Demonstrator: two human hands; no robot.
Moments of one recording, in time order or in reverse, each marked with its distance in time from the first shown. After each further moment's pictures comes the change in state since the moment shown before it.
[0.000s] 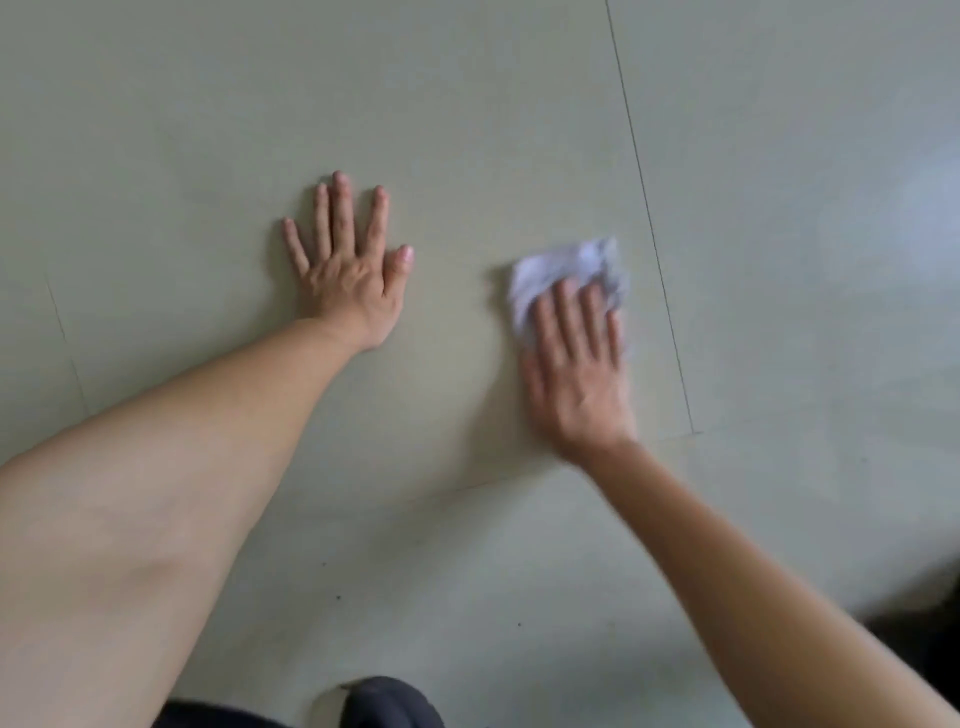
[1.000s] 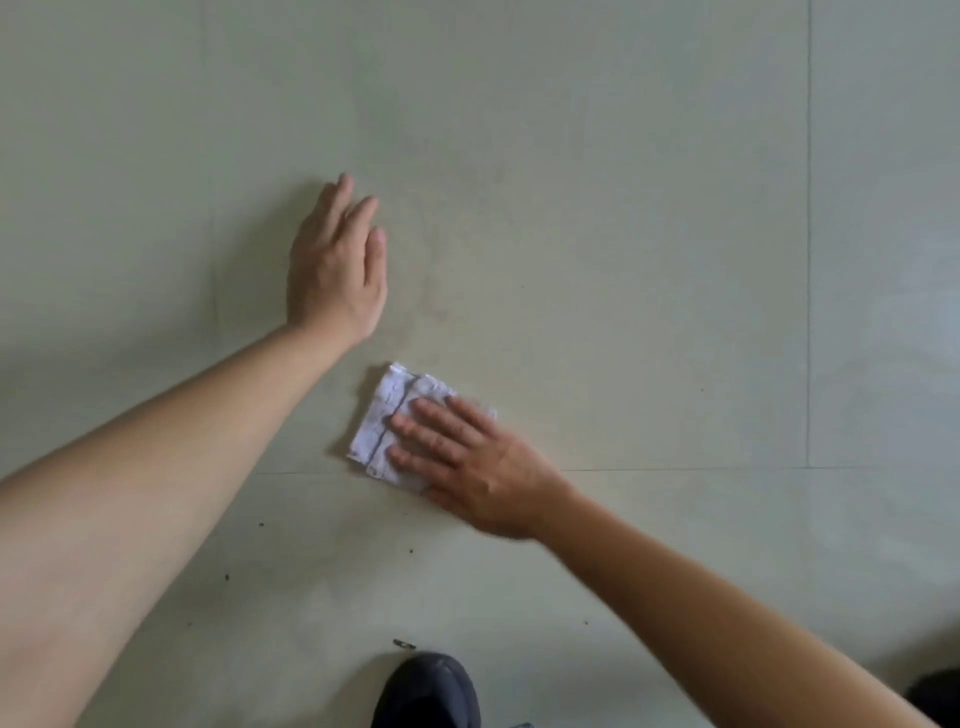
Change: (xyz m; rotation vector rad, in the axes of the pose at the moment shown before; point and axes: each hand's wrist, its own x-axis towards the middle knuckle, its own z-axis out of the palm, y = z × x) left_hand -0.068 -0.136 0.004 -0.294 0.369 -0.079; right_hand -0.054 -0.150 0.063 0.138 -0.237 -0.989
